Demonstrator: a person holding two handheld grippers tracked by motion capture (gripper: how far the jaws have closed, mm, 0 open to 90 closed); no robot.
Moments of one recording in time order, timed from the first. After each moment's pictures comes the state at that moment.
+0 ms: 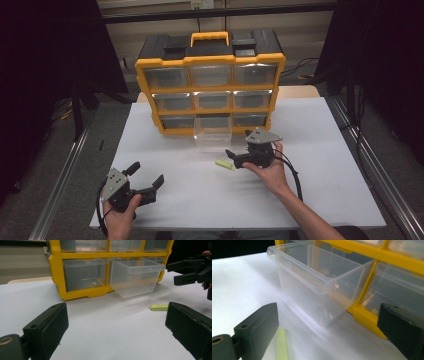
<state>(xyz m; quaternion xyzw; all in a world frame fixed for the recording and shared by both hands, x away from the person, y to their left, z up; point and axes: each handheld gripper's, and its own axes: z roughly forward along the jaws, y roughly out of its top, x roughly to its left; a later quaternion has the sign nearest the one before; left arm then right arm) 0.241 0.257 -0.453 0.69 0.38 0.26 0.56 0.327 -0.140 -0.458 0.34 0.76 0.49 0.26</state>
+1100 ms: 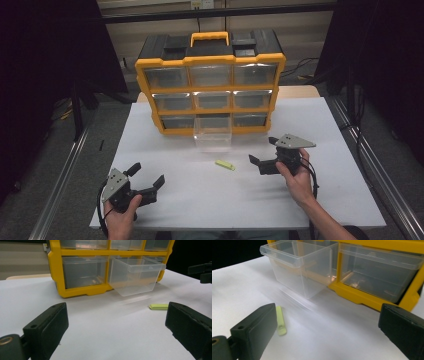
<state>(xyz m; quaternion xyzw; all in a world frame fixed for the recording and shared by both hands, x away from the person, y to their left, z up) 0.240 0.256 -0.455 0.69 0.39 0.25 0.56 0.295 -0.202 -0.457 0.39 0.73 0.51 0.23</state>
